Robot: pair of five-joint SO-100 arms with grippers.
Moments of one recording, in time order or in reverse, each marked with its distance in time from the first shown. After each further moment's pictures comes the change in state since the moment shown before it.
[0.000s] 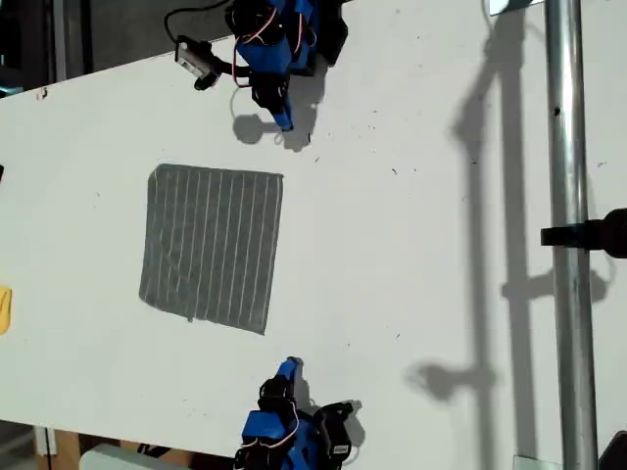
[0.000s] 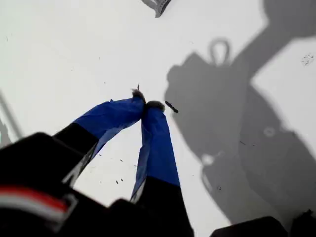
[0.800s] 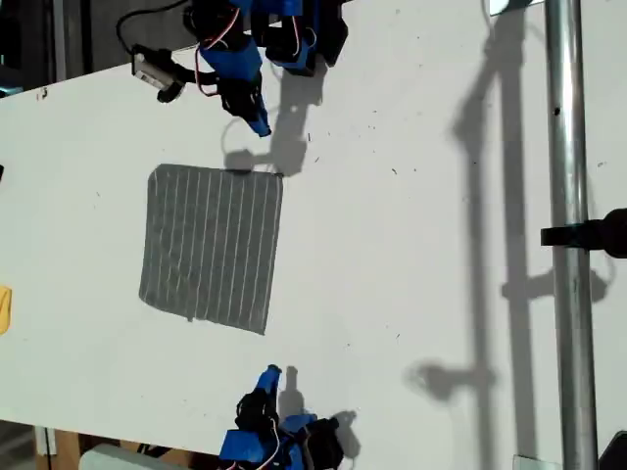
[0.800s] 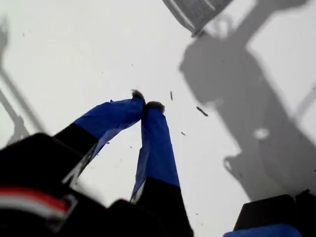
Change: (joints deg) arm 0 -1.2 -22.4 -28.1 2.1 -0.2; arm 1 1.3 -41.8 -40.6 2.2 -6.4
